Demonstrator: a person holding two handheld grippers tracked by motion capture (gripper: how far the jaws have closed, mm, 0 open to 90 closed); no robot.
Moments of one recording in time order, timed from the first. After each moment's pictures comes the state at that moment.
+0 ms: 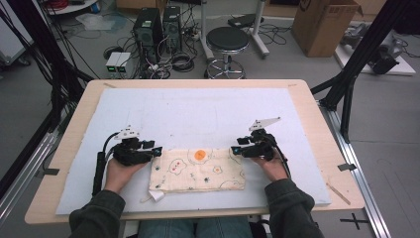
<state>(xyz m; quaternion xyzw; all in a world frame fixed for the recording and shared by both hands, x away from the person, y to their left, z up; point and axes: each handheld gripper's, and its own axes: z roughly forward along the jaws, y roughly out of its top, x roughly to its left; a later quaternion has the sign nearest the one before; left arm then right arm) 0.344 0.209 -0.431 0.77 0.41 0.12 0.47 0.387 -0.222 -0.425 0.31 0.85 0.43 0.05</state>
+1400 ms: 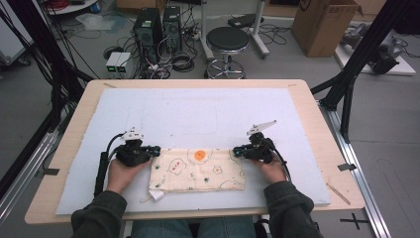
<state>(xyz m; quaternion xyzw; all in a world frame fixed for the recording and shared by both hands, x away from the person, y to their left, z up) 0.344 0.206 -0.436 0.79 0.41 0.12 0.44 0.385 -0.220 -0.439 0.32 0.86 0.40 0.03</state>
